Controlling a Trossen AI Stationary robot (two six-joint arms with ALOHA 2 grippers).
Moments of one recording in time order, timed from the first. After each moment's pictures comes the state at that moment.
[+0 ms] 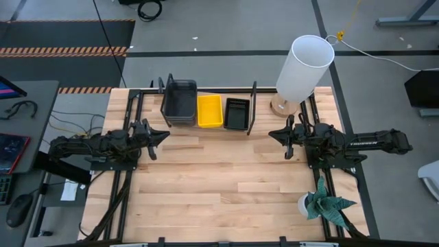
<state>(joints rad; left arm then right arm) -0.04 0.03 0.06 -0.06 -0.40 -0.22 -0.09 0.33 0.01 0.36 0.09 0.03</state>
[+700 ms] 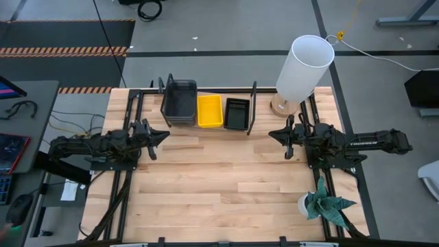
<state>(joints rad) -0.04 0.03 0.06 -0.06 -0.40 -0.22 -0.09 0.33 0.01 0.36 0.08 0.03</state>
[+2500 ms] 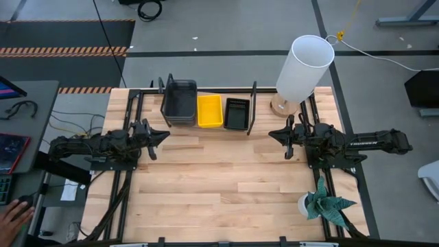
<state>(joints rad) -0.04 0.03 0.06 -0.06 -0.40 -0.22 -0.09 0.33 0.01 0.36 0.08 0.03</state>
